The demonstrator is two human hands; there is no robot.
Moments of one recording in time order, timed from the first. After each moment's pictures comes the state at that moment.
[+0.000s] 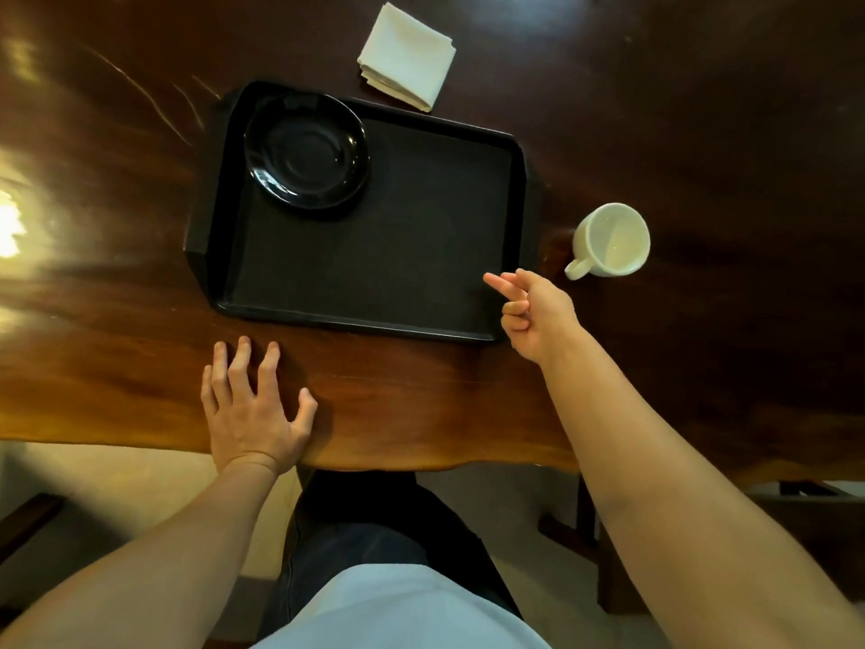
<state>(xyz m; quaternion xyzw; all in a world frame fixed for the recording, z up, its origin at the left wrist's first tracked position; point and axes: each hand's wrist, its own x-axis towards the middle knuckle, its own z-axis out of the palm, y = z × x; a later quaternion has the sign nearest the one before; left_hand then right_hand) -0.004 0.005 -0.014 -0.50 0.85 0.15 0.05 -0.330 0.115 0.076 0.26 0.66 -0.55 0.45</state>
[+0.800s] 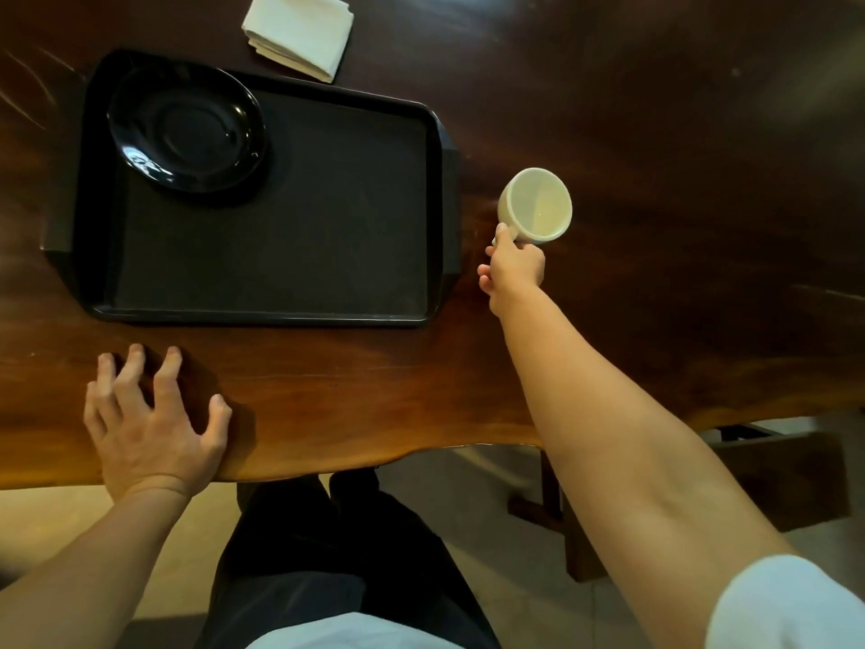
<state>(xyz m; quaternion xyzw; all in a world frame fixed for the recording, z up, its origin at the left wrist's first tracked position) -0.007 0.009 -0.014 -0.50 0.85 0.16 0.00 -0.381 0.144 0.050 0.26 0.80 -0.49 0.22</state>
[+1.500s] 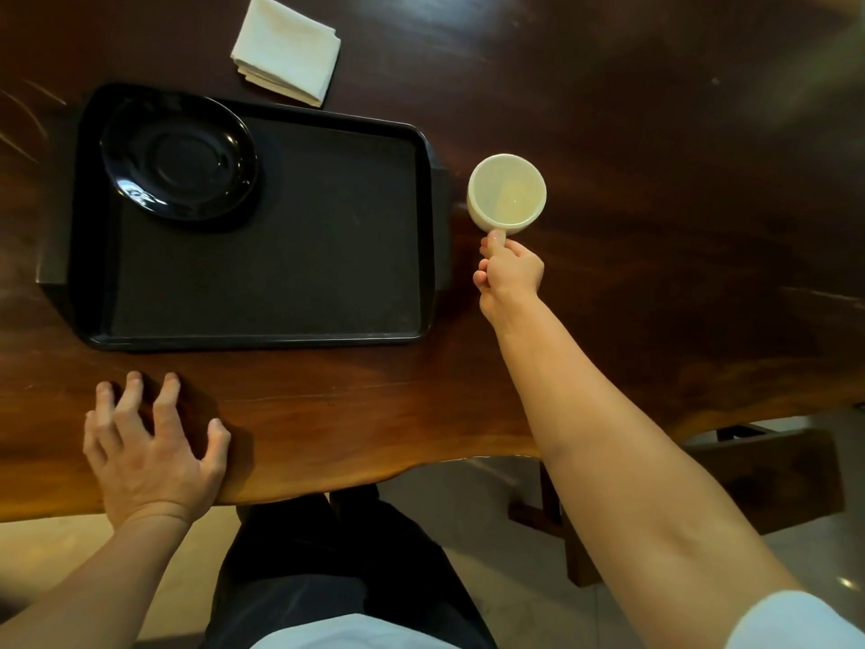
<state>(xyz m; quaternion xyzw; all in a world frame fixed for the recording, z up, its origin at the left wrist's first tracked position) -0.006 0.008 -0.012 -0.50 0.85 0.16 0.01 -0.382 0.133 0.071 0.27 0.73 -0.58 0.22</state>
